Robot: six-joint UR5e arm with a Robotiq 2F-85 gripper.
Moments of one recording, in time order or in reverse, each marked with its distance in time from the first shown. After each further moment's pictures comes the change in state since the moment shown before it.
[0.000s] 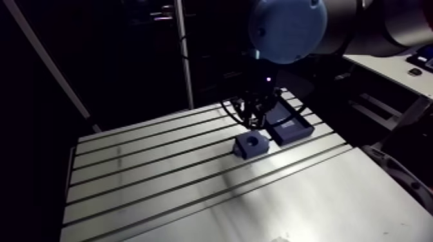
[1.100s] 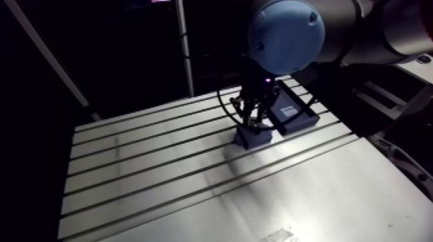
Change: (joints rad) arm 0.004 0.067 0.025 -0.098 0.001 -0.003
